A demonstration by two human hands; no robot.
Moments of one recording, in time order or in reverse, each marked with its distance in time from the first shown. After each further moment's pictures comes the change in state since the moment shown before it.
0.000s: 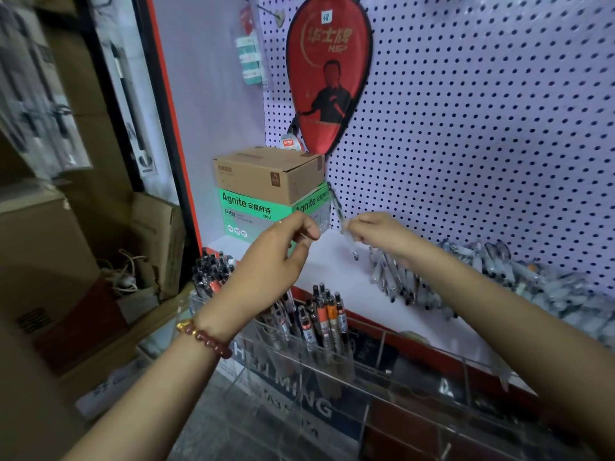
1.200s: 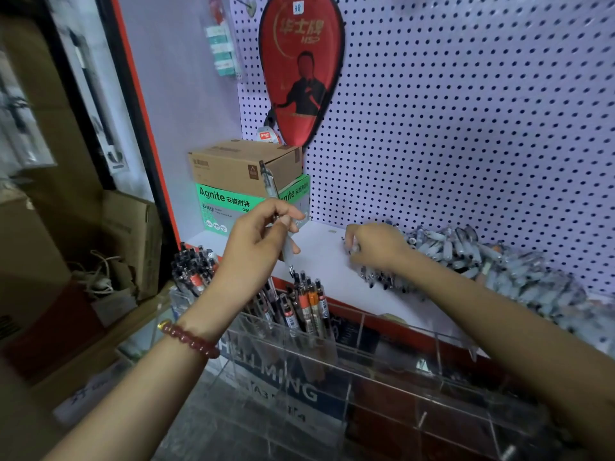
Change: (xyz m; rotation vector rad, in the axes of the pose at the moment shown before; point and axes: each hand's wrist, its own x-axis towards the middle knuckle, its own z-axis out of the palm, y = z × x) left_hand -0.005 0.027 0.005 -0.393 0.155 -0.112; right_hand 0.000 0.054 -0.006 -0.973 0.041 -0.146
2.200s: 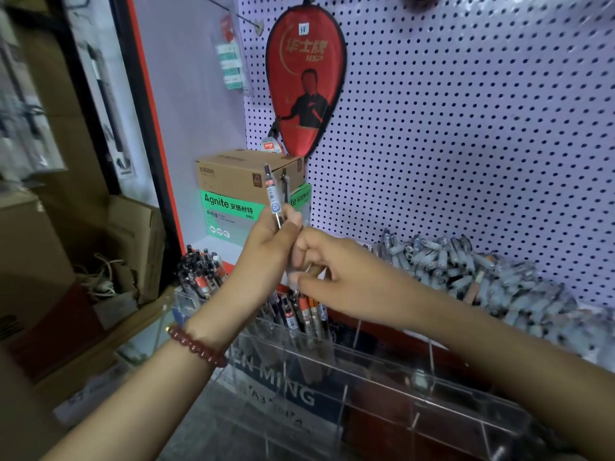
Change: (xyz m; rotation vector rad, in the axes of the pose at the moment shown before) left_hand -0.012 0.024 0.010 -0.198 0.023 -0.110; right_hand -0.104 -0.102 -0.087 0.696 0.043 -0.339
